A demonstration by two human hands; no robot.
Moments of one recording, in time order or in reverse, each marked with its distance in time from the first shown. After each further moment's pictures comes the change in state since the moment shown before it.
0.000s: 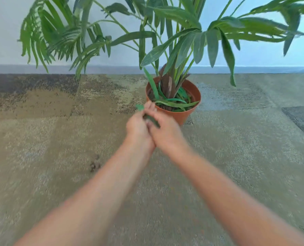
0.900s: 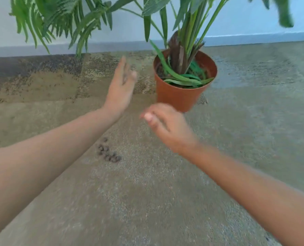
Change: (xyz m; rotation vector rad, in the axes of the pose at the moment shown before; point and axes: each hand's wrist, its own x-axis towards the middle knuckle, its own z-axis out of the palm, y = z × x) left_hand 0.051 0.050 -0.036 1.337 -0.181 0.692; right_hand 0.004 0.066 0.014 -0.102 0.028 -0.494
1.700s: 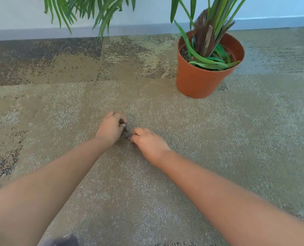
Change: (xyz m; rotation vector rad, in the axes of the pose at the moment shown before) left_hand -0.089 -0.143 -0.066 0.623 -0.166 -0.228; right_hand -0.033 -0.030 0.145 -0.363 -0.529 -0.026
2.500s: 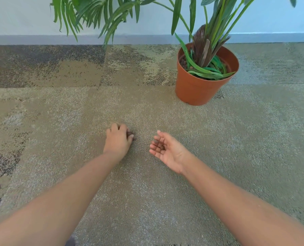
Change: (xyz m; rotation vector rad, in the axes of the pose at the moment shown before) left_hand -0.029 0.005 0.024 0.131 0.065 -0.105; right_hand -0.045 0.018 -0.028 1.919 0.123 0.803
